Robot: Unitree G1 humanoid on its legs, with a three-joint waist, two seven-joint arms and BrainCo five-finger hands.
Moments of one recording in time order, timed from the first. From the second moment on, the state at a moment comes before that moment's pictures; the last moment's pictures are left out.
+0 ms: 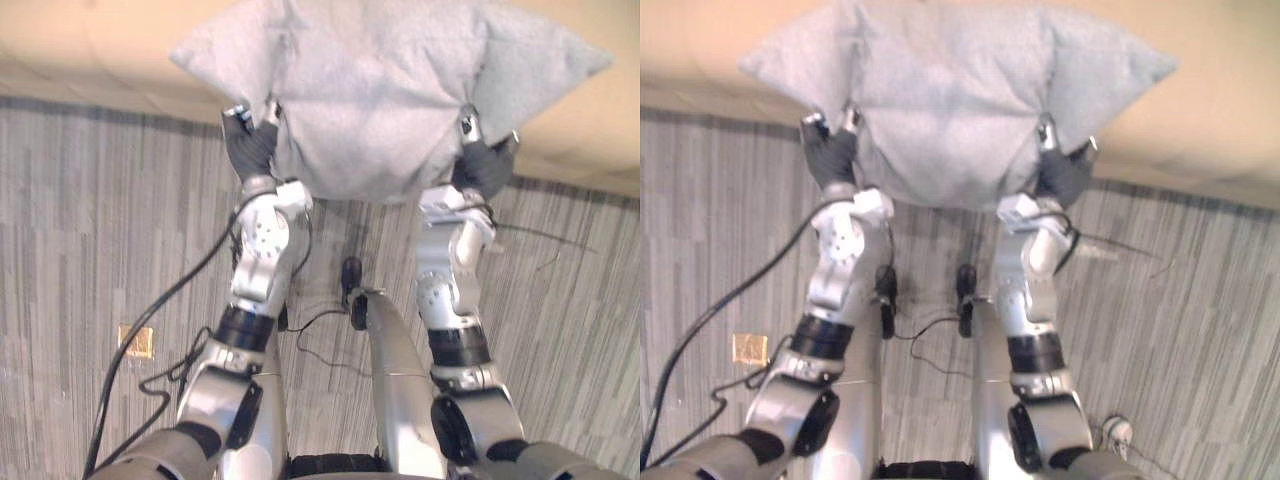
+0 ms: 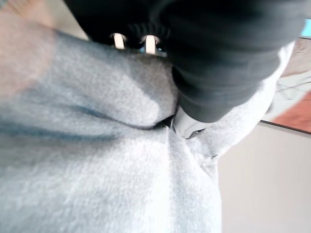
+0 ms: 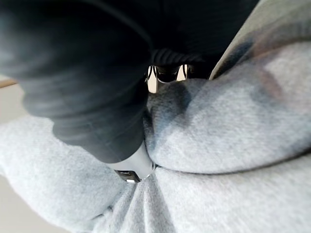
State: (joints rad) left arm -0.54 -0.02 -0.18 0.06 -0.26 -0.24 0.54; right arm -0.42 0.02 0.01 -0.08 0.43 -0.34 -0.46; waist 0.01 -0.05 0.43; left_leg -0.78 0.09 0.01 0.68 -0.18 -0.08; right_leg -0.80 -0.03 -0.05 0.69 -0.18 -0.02
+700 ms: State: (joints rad) left arm 0.00 -0.03 -0.26 -0.09 -0.30 -0.28 0.38; right arm 0.15 -0.02 0.10 -0.12 0.27 -0.29 -0.23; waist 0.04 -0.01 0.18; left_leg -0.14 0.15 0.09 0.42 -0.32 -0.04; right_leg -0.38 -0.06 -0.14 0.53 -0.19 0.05
